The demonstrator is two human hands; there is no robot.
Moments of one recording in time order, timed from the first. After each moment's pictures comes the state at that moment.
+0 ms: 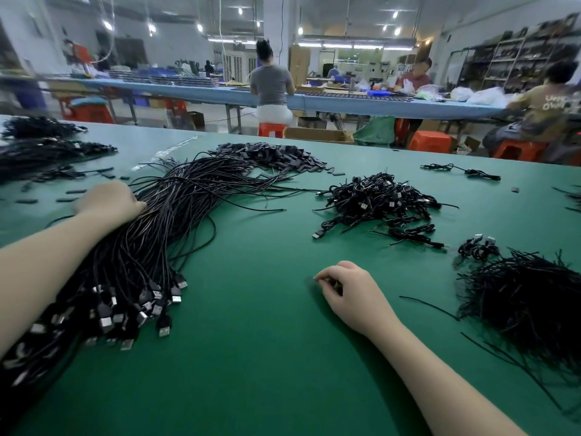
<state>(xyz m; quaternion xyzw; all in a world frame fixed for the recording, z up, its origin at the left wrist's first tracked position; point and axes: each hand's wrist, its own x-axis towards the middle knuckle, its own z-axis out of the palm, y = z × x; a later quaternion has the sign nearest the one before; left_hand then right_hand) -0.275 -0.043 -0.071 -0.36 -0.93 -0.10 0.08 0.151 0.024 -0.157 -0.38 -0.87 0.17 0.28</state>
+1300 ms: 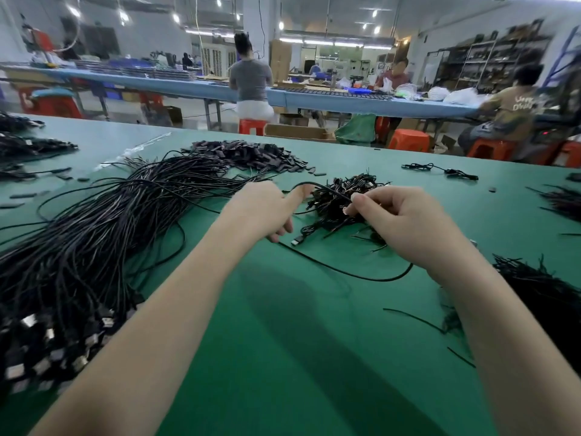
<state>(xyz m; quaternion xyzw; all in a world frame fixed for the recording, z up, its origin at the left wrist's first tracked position) -0.014 0.030 -0.031 -0.58 -0.75 -0.27 -0.13 0.194 0.044 -0.018 -0.40 -0.80 0.25 0.36</state>
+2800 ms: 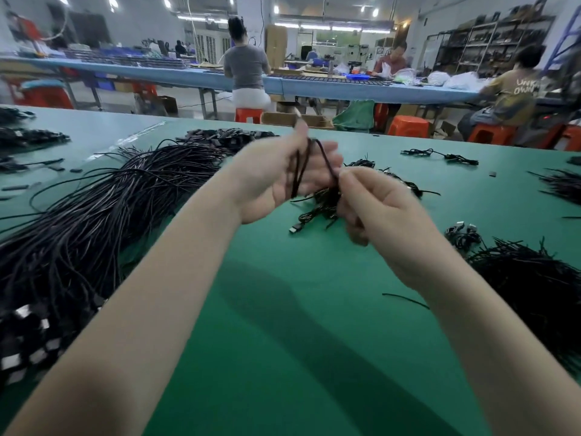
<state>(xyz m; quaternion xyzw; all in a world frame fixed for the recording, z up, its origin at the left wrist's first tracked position) 0.006 0.005 0.004 -0.50 -0.43 -0.52 -0.54 0.171 0.028 -0.038 -0.25 -0.73 0.45 0.44</state>
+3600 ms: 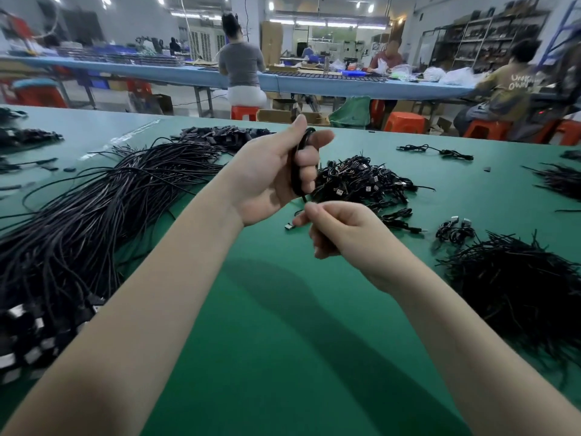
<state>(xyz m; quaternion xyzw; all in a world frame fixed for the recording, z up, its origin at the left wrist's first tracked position) 0.009 0.009 -0.003 -0.47 -0.33 -0.57 -0.59 0.160 0.025 -0.058 -0.32 -0.73 0.51 0.34</state>
